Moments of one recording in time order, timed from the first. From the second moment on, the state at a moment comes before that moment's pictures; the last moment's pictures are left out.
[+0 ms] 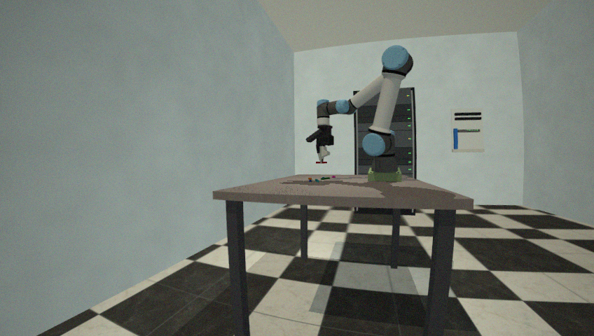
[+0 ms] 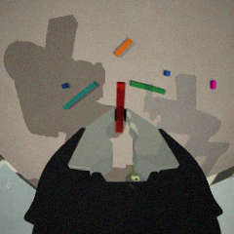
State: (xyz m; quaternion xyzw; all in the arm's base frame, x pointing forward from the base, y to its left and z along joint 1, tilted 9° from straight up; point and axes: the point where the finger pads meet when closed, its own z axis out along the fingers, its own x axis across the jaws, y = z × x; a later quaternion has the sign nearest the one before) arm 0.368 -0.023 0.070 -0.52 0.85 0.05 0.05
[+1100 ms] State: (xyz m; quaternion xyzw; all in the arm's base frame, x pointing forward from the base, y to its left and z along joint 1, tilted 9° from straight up) arm 0.334 -0.243 0.036 -0.66 0.74 0.04 0.06
